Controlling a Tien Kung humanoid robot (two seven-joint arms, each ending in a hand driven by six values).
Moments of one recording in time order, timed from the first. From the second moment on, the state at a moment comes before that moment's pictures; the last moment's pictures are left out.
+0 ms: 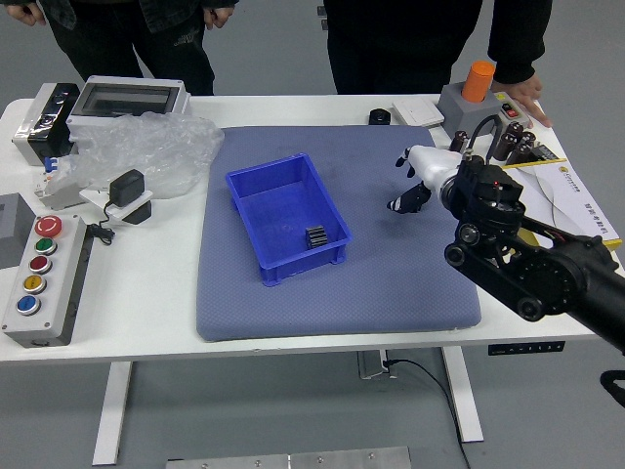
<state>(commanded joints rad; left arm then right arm) -0.18 0.07 -1.60 -0.18 1.71 -0.31 0.27 0.80 -0.29 0.64 1.12 -1.78 0.07 -0.64</state>
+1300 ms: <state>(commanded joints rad) -0.18 0.06 -1.60 -0.18 1.72 -0.32 0.27 0.84 -0.18 0.64 0.73 -1.66 -0.01 -0.46</state>
